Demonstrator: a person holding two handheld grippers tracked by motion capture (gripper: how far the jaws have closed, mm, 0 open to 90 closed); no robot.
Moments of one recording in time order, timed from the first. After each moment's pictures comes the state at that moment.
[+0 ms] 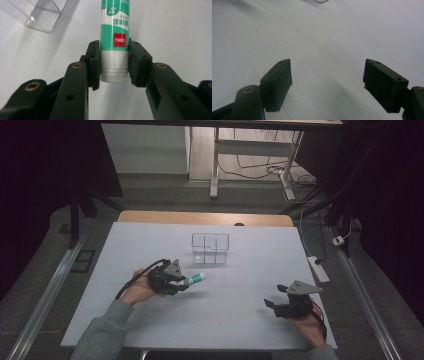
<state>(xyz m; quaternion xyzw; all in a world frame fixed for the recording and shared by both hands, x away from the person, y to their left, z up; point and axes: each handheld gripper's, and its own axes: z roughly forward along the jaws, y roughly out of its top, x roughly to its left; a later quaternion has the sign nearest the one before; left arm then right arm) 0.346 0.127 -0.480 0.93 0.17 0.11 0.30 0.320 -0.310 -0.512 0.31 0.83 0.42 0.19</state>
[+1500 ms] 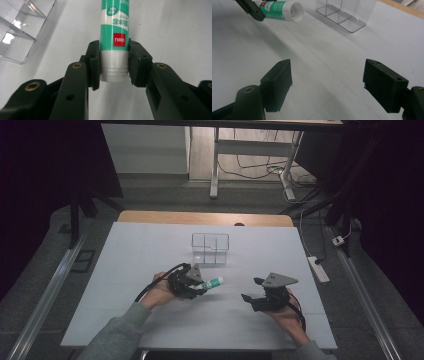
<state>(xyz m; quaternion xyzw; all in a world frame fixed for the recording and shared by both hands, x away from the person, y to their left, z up) 0.345 0.072 -0.485 0.94 0.15 0.10 0.30 0.330 -0.240 -0.495 0.26 0.85 0.43 0.17</state>
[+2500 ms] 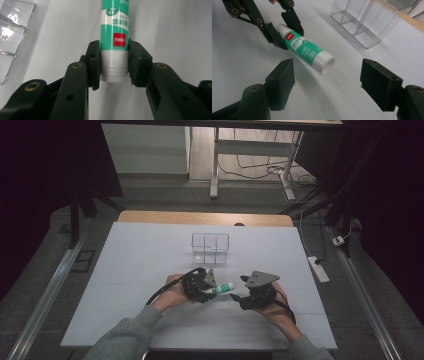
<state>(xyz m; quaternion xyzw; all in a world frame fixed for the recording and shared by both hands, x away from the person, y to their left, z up) 0.346 0.032 -0.494 0.95 0.13 0.10 0.26 0.332 -0.200 -0.486 0.19 0.88 0.40 0.19</state>
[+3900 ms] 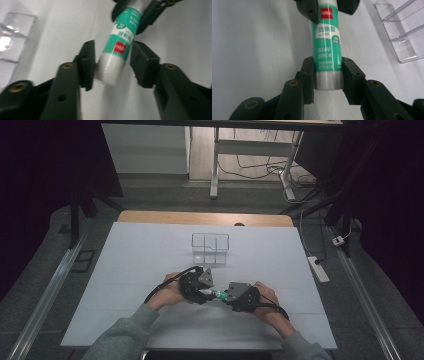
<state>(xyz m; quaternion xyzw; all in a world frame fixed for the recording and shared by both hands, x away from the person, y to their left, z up) 0.343 0.044 -0.482 0.94 0.12 0.10 0.29 0.327 -0.161 -0.502 0.02 0.94 0.28 0.20</state>
